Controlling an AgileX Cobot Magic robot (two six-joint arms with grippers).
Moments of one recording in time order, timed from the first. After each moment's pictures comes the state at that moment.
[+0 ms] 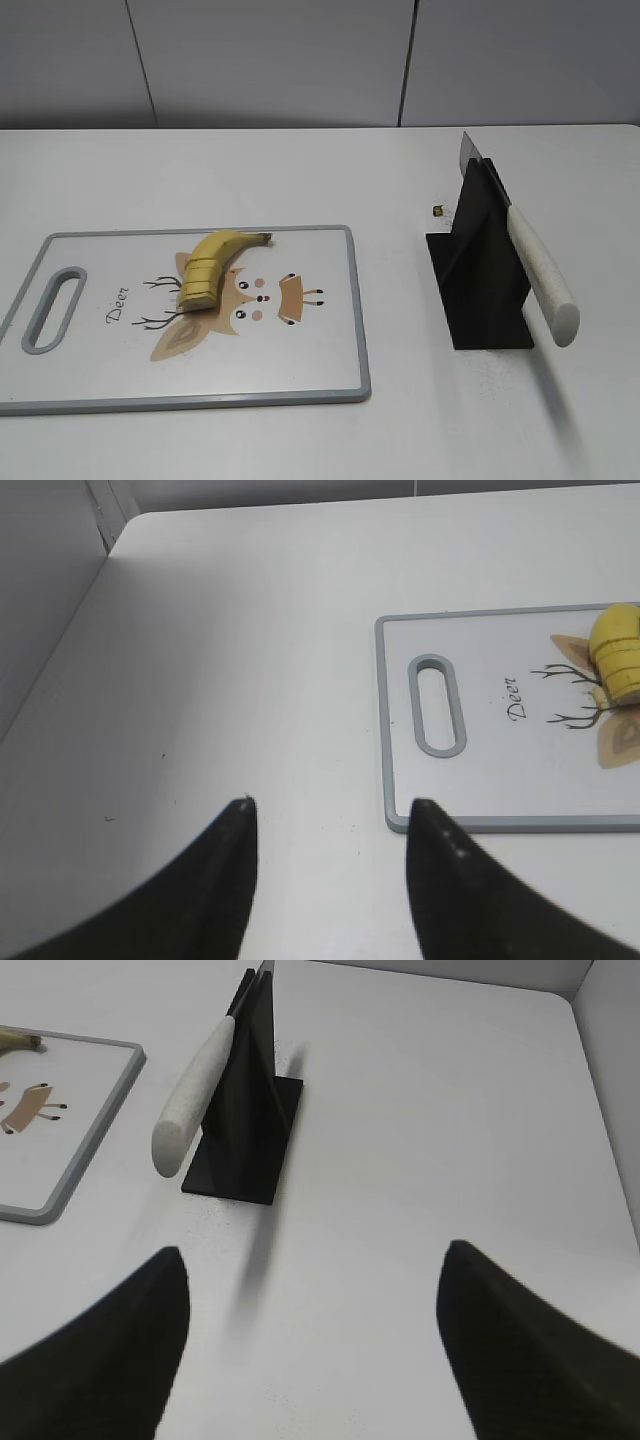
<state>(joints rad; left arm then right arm) 0.02 -0.01 -0.48 -0.01 1.09 0.07 0.07 -0.01 -0.50 0.15 1.04 -0.11</state>
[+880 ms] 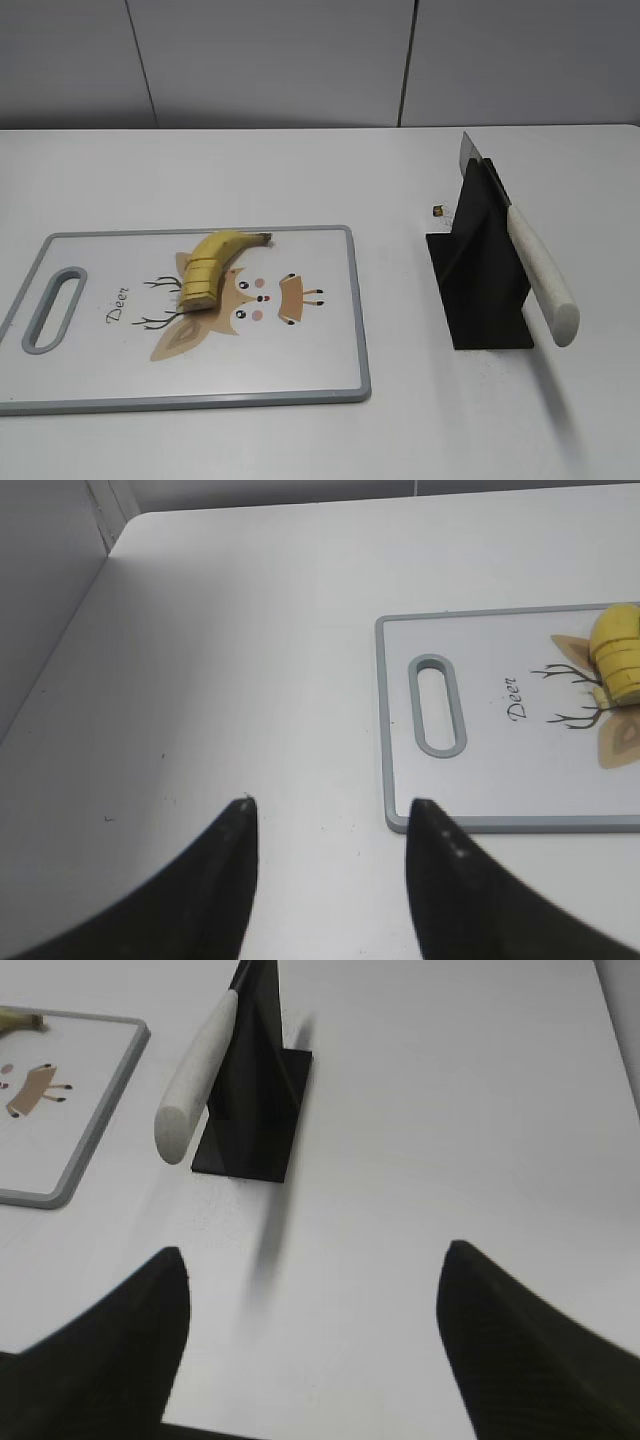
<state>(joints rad) 0.02 -0.01 -0.48 -0.01 1.09 0.07 0.07 0.10 -0.51 0.16 1.03 -0.08</state>
